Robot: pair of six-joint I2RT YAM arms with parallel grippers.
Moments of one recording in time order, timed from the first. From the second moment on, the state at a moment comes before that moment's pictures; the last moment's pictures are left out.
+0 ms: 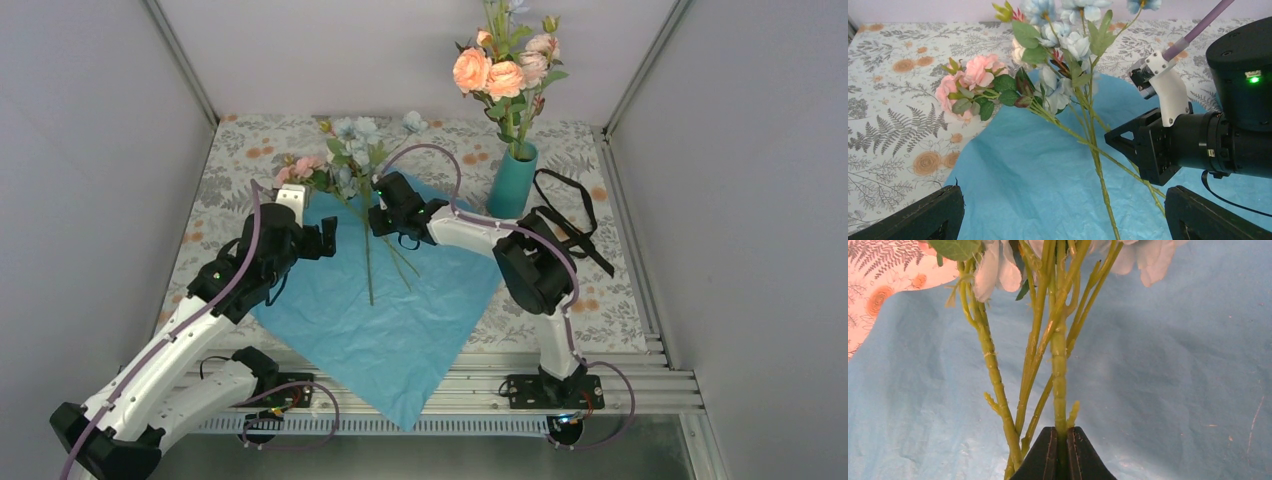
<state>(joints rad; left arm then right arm) -0.55 0.82 0.86 -0.58 -0.29 -0.30 0.80 2.07 1.47 -0.19 0.02 0.42</state>
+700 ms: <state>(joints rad) -0.55 0.78 0.86 -0.59 -0.31 -0.31 0.84 2.18 1.69 -0.27 0.01 0.30</state>
